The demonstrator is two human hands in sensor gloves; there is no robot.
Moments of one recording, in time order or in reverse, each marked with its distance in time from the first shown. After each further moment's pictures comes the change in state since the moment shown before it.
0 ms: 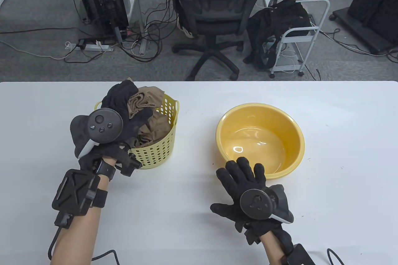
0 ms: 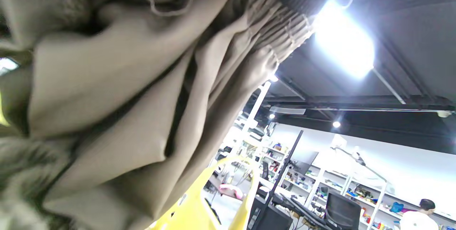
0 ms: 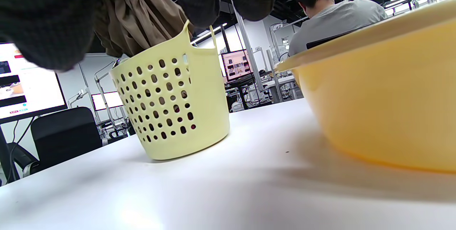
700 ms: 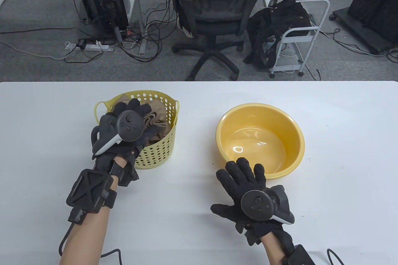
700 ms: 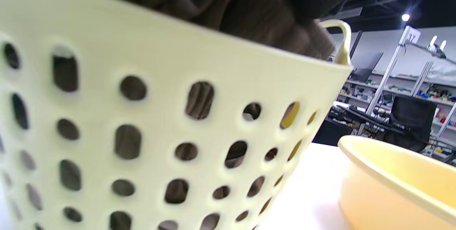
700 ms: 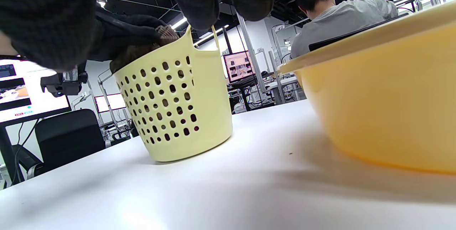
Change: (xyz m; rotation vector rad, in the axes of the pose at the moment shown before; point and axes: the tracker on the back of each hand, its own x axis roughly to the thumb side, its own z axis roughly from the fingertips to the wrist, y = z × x) left_hand -0.017 -0.055 -0.004 -0.335 0.140 -0.288; right_hand 0.000 -0.001 0.002 -0.004 -0.009 -0.008
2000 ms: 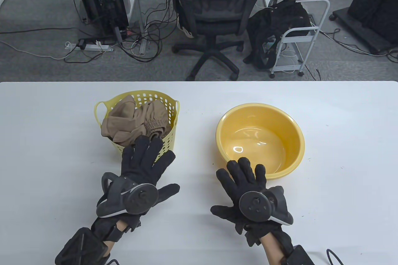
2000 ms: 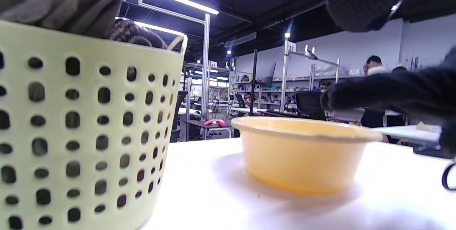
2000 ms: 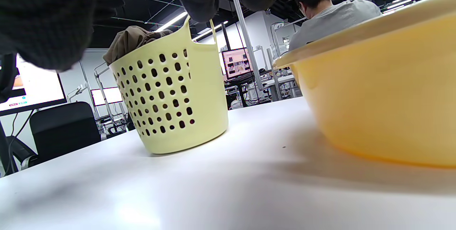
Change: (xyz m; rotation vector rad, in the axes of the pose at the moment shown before) left_hand 0.065 -0.044 0.120 0.166 -0.368 -0.173; right_hand 0.003 0.001 0.000 0.017 0.004 0.033
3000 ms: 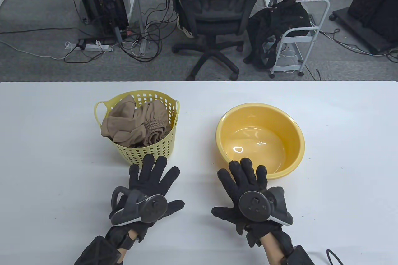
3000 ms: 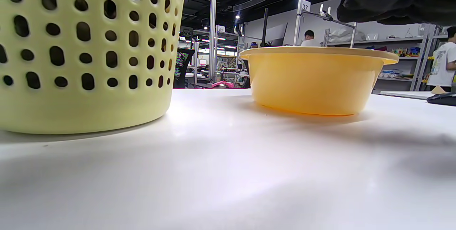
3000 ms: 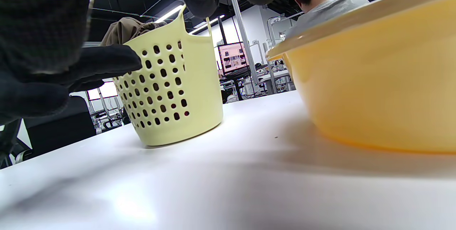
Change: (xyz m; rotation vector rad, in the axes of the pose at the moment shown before) left_hand -0.001 -0.069 0.006 -0.136 0.037 0.019; right_hand -0.001 0.002 0.001 0.024 0.016 0.009
